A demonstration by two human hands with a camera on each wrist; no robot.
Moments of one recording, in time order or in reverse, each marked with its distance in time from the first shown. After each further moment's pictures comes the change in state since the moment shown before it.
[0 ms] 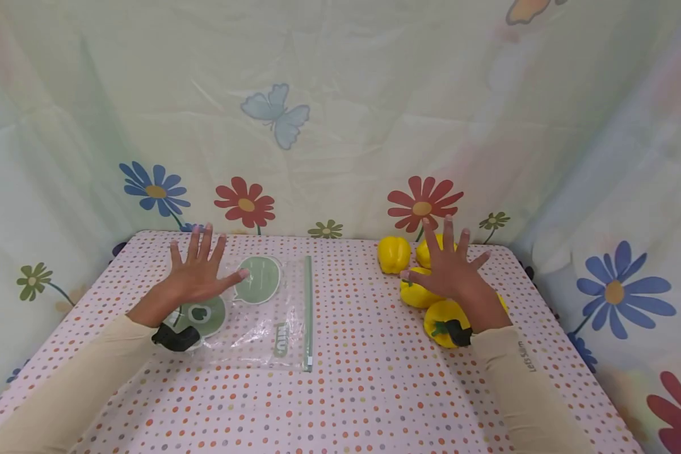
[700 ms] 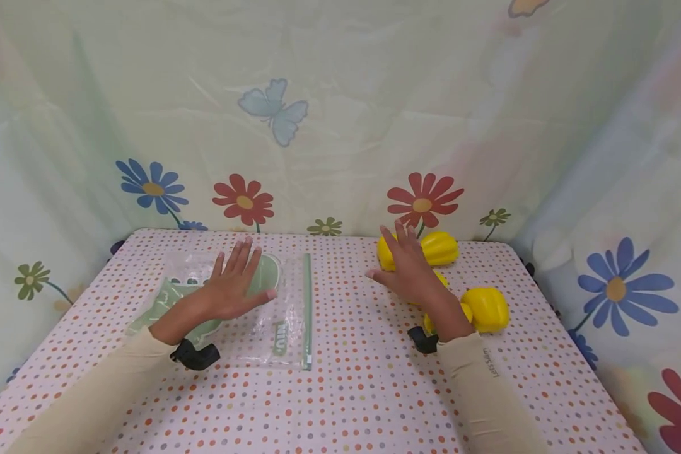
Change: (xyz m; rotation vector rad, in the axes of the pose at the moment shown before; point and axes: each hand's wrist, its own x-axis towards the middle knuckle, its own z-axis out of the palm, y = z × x) left_hand -0.007 0.047 0.020 -0.108 -0.047 0.227; right_hand 0.010 -0.045 0.026 0.264 0.094 -0.227
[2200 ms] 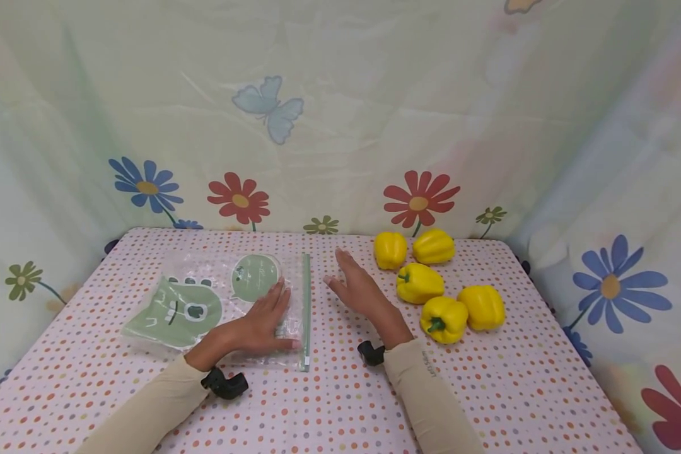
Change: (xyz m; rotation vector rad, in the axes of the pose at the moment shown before) left_hand 0.001 0.031 0.071 -0.191 -0.201 0.143; right_hand 0.019 -0.028 0.083 0.257 -0.054 -0.093
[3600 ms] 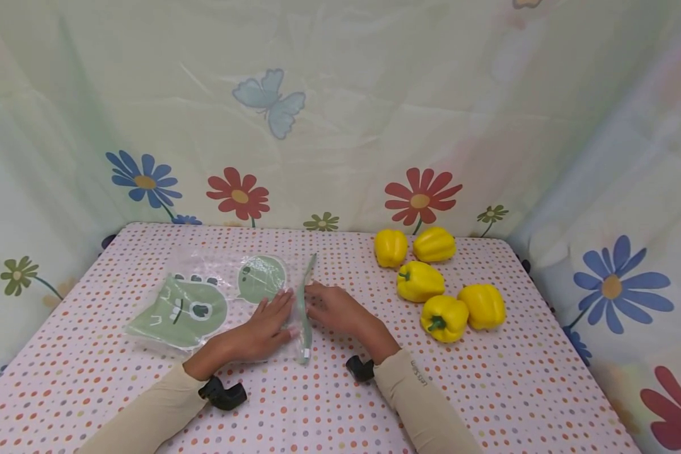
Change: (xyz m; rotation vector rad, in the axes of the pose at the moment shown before) left_hand -0.006 0.004 0.013 -0.062 0.053 0.097; right_hand -0.008 -0.023 0.034 -0.027 -0.198 -0.113
